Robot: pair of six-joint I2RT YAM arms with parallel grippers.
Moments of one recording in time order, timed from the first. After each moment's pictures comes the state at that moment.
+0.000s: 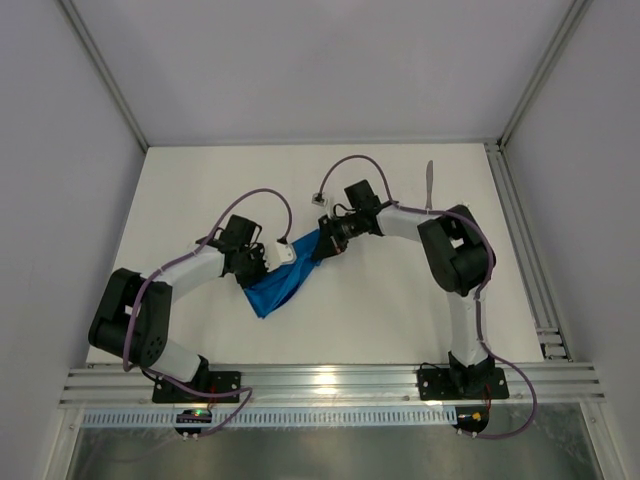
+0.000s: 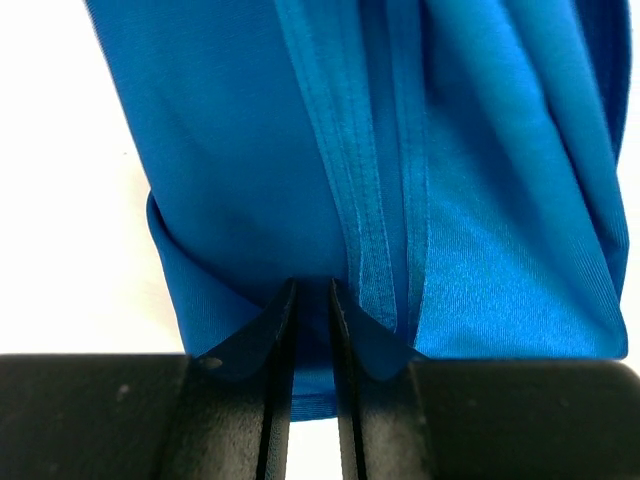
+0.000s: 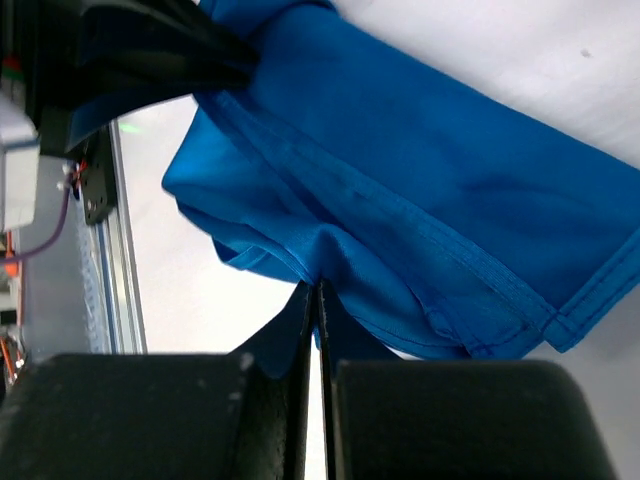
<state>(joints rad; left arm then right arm) -0.37 1.51 0.78 -0.45 0.25 0.82 0.50 2.08 1.33 -0.20 -0.99 -0.06</state>
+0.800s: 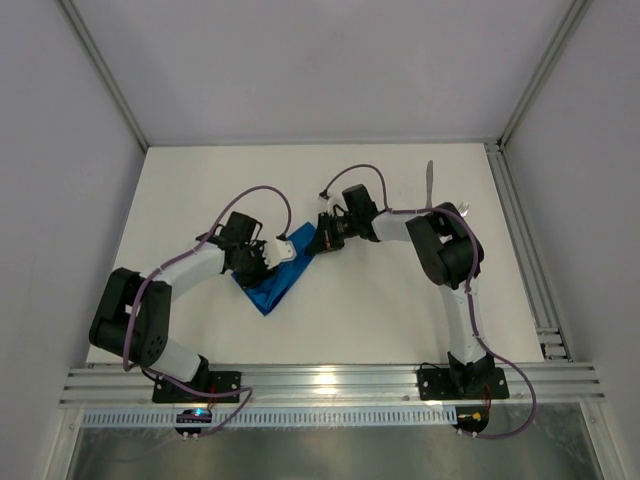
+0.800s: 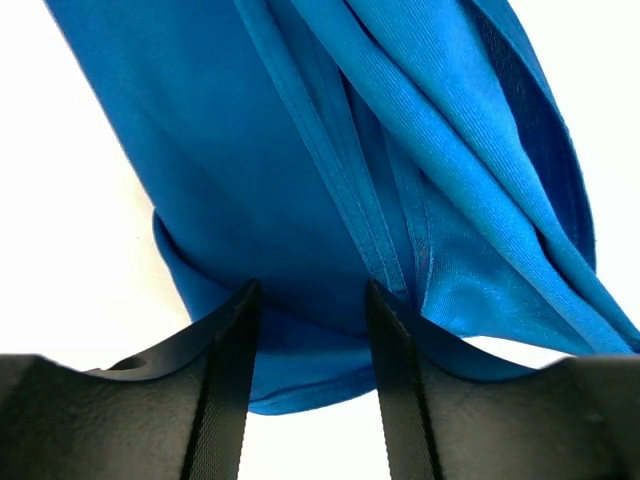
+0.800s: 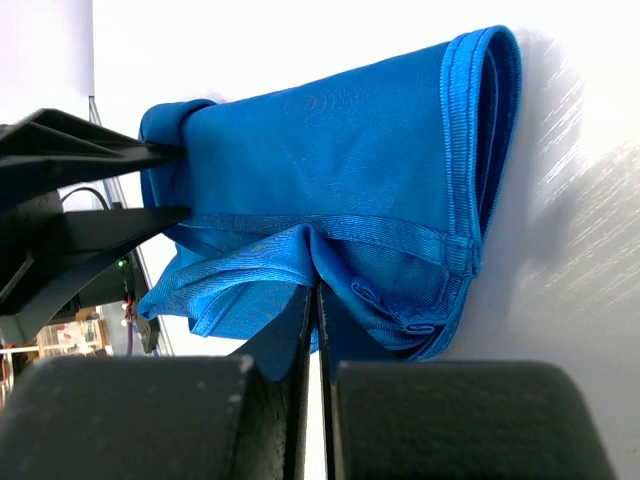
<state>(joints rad) -0.37 1.51 0.81 -0.49 0.23 0.80 0.50 2.20 1.31 0.10 -0.83 0.47</state>
